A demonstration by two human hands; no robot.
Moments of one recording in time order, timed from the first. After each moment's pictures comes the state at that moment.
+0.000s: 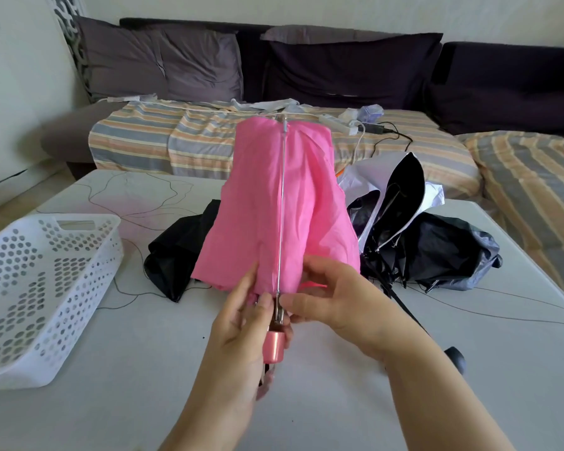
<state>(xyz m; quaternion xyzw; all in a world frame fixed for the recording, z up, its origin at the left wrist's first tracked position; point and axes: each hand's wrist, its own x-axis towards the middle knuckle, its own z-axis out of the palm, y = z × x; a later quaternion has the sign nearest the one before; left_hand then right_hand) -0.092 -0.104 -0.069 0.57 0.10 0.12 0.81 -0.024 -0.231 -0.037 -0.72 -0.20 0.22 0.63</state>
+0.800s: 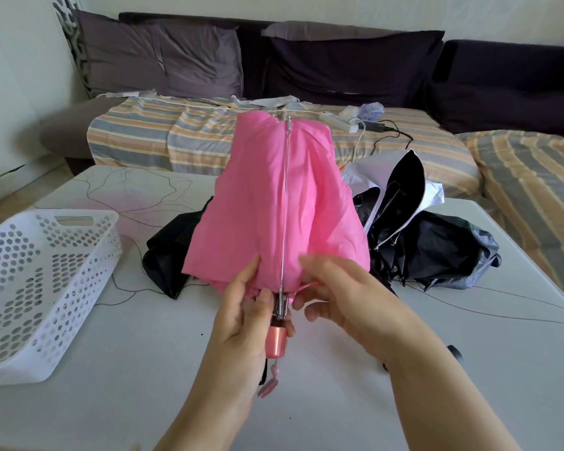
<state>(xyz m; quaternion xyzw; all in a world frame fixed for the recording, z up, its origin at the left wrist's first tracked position) -0.094 -0.106 -0.069 0.59 0.07 0.13 0.79 -0.031 -0.230 -0.024 -0.70 -0.14 0.23 0.66</state>
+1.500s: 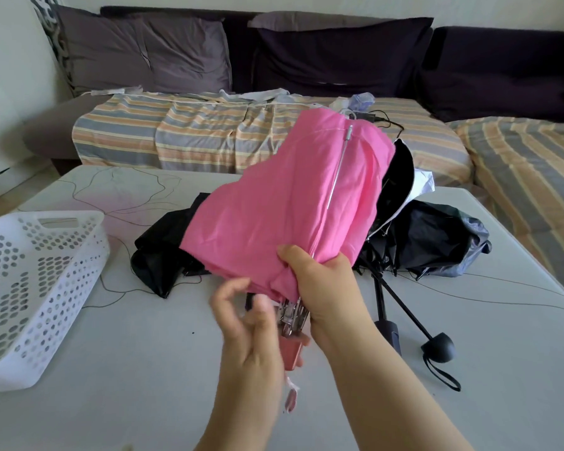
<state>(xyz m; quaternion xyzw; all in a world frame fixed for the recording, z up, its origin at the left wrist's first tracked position) -0.104 -0.134 -0.066 0.68 0.14 0.13 0.71 -0.024 -0.198 -0.045 -0.67 0.08 0.06 0.73</state>
